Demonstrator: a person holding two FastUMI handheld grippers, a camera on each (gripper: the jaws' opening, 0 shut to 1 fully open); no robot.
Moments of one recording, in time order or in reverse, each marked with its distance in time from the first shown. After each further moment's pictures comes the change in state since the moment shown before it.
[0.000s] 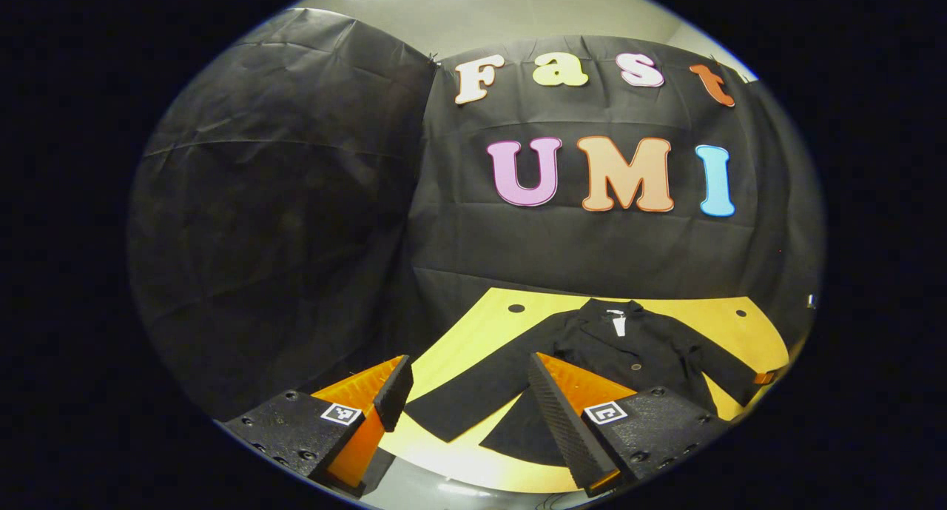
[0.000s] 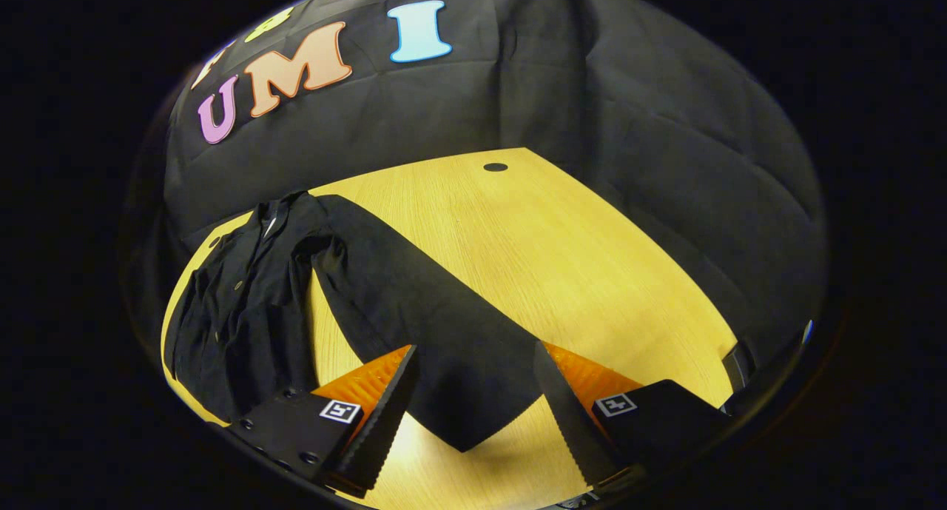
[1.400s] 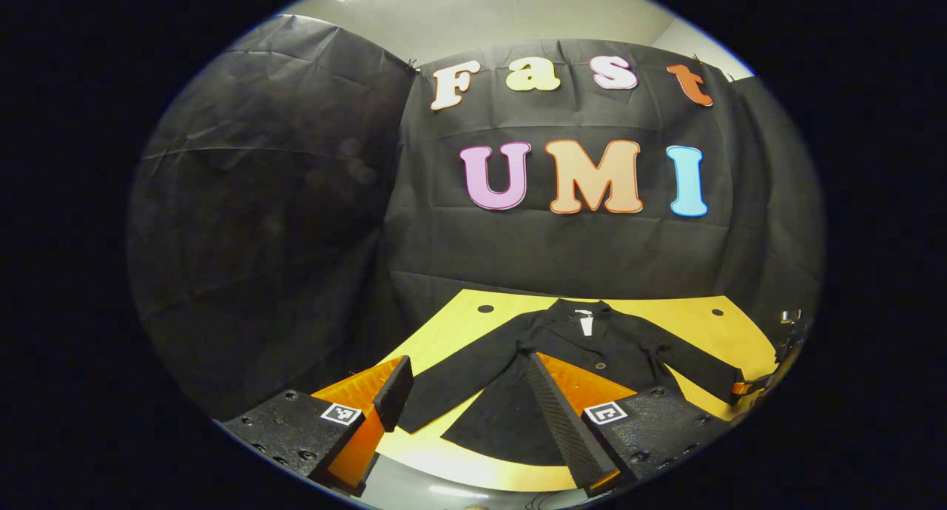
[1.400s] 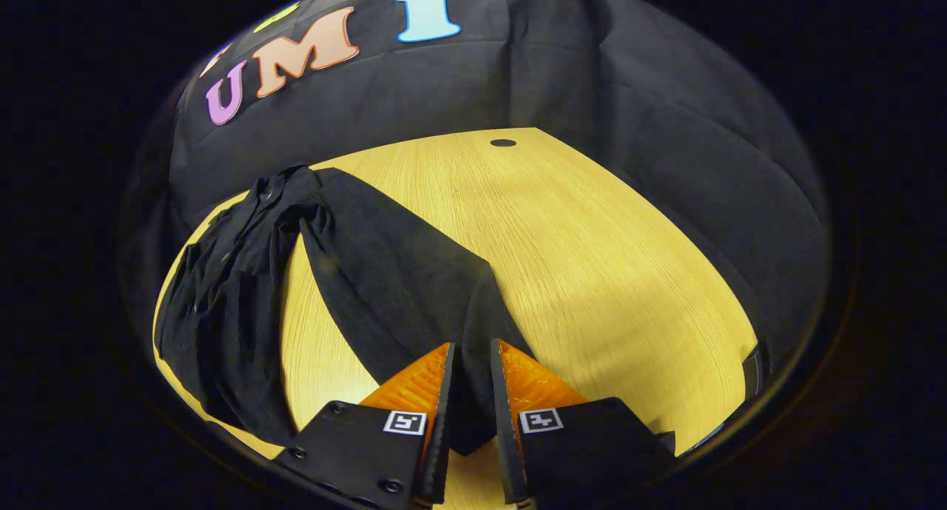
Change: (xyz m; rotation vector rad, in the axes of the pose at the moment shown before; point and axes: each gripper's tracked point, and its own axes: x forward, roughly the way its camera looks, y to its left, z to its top) left arm -0.029 -0.060 -0.014 0.016 0.002 -0.085; right arm 0.031 -0.012 -0.021 -0.027 0.031 0.041
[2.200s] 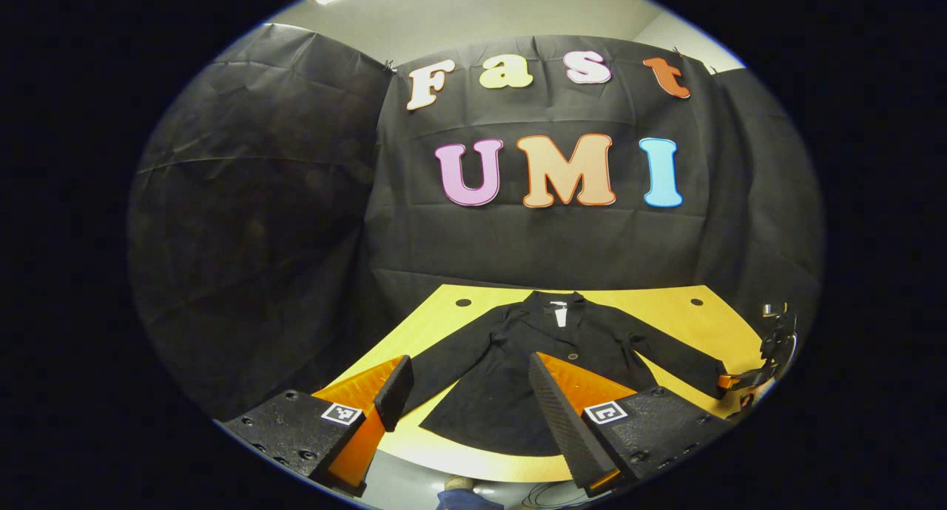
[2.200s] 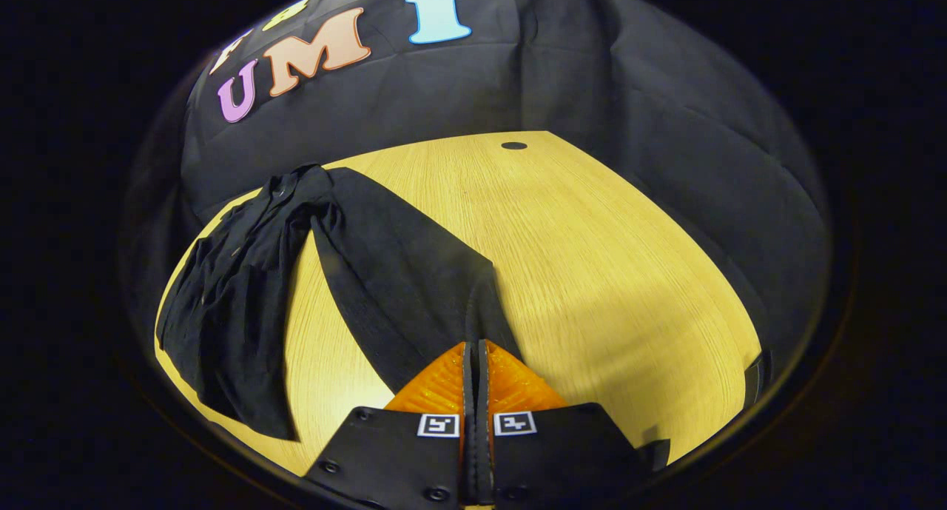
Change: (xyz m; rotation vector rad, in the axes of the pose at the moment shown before) left arm -0.023 -0.035 0.011 0.046 -0.004 -0.049; right arm 0.002 -0.003 0.000 -0.060 -0.025 0.028
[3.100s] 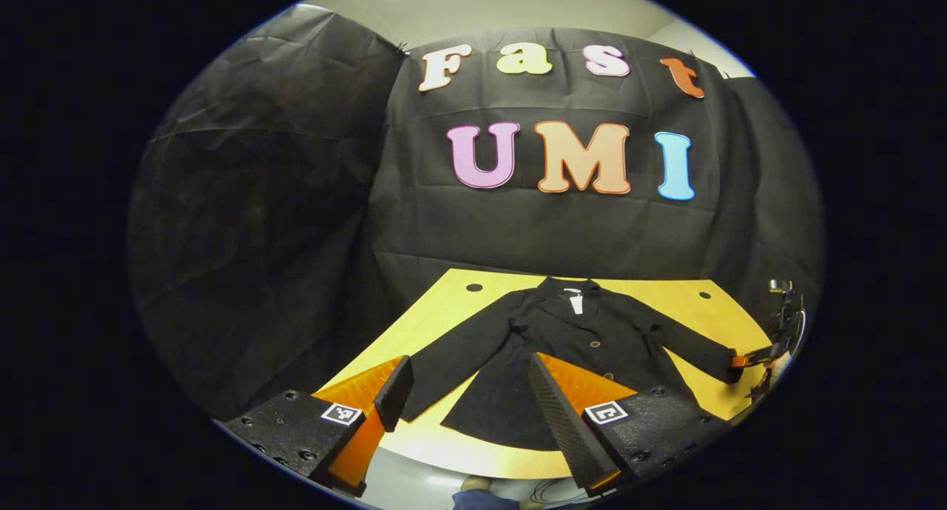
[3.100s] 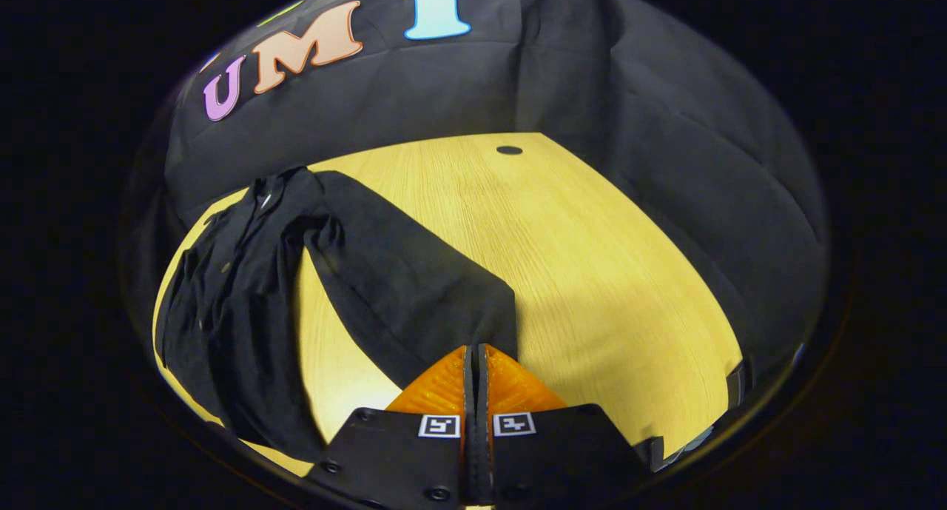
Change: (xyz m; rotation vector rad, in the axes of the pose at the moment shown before) left arm 0.043 0.069 -0.050 -0.069 0.083 -0.010; right arm -0.017 0.027 0.048 0.016 0.015 -0.085
